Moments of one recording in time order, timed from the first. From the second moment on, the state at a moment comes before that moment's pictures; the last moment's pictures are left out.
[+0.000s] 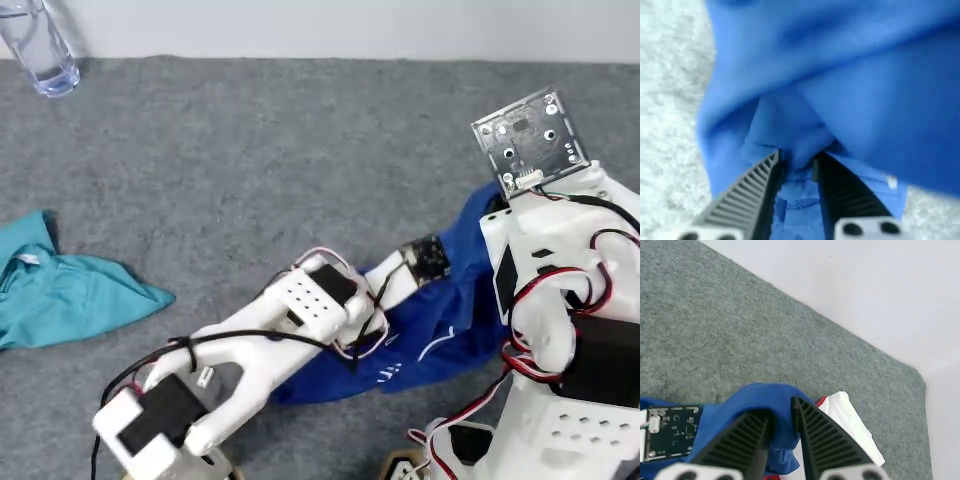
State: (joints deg) left arm 41.2 1.5 28.7 56.5 -14.3; right arm 6.1 -42.1 -5.4 86.4 32.7
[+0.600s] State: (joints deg) left arm 37.3 -9.0 30.7 60.5 -14.3; right arm 6.2 -42.1 -5.4 86.4 32.7
